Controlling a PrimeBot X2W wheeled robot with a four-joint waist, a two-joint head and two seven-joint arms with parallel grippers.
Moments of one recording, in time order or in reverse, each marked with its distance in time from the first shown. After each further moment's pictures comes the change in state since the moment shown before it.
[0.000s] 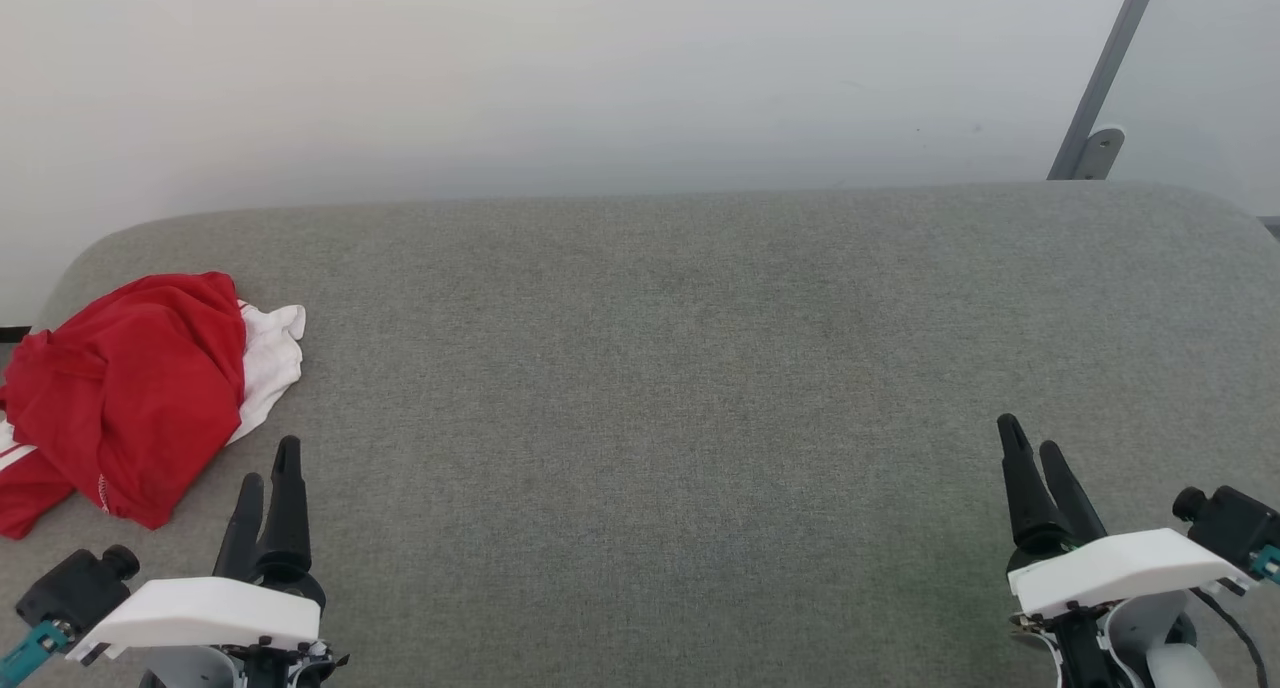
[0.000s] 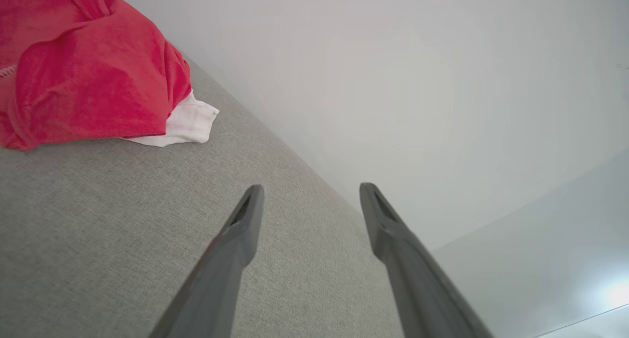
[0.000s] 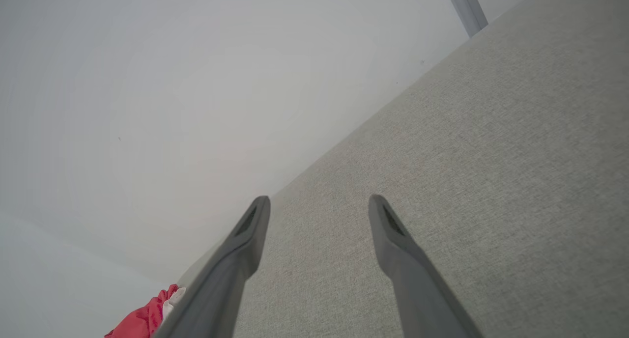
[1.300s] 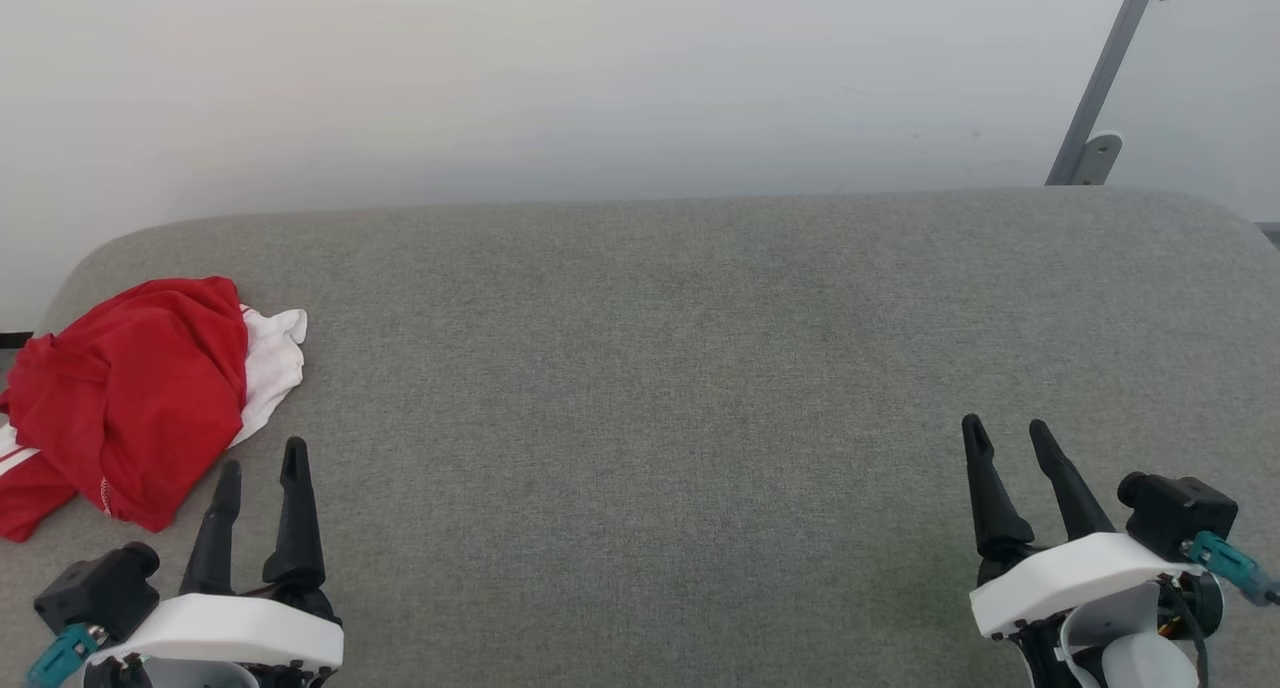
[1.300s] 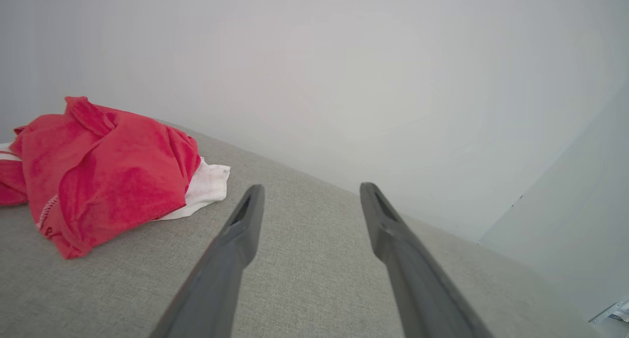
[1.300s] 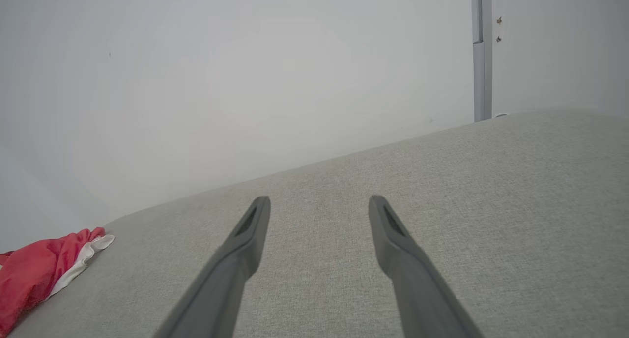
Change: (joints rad) left arm 0.017 -0.027 0.039 -0.007 0.408 -0.070 -0.101; right arm -0.010 -0.016 0.058 0.014 -0.396 0.000 -0.112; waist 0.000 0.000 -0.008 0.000
